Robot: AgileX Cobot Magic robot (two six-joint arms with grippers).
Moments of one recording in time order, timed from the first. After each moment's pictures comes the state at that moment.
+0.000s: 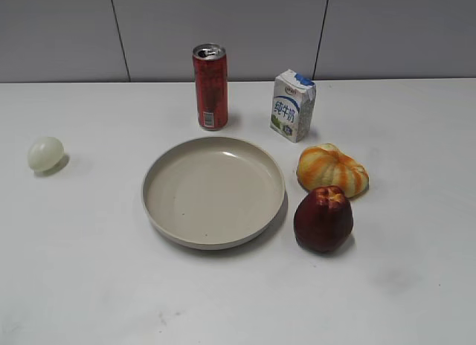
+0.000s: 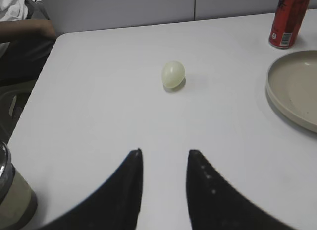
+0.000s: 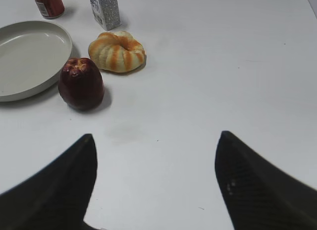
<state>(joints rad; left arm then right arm) -0.06 -0.01 -0.50 -0.02 1.04 0.12 0.10 -0.01 -0.49 0.08 1.05 -0.01</state>
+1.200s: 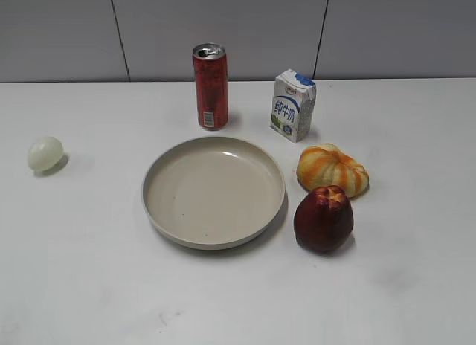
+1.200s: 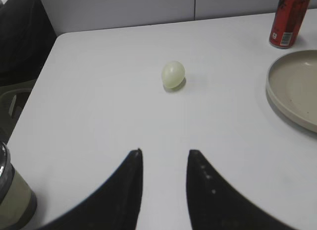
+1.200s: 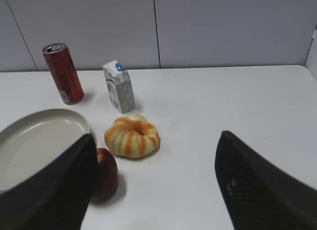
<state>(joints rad) -0.06 -0.01 -0.50 -0.02 1.04 0.12 0.10 0.19 -0.41 0.17 0.55 -0.01</state>
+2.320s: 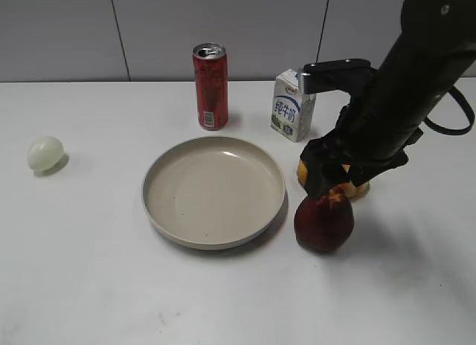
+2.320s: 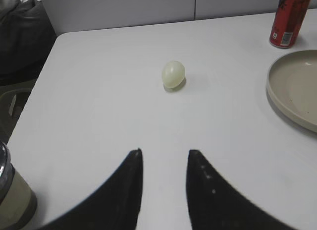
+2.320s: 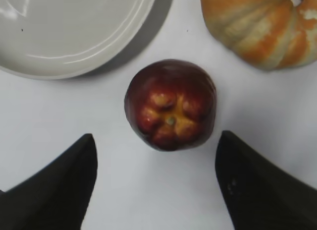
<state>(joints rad) -0.06 -0.01 -0.50 -0.02 1.04 0.12 0.46 1.73 -1.13 0.17 0.81 -0.05</state>
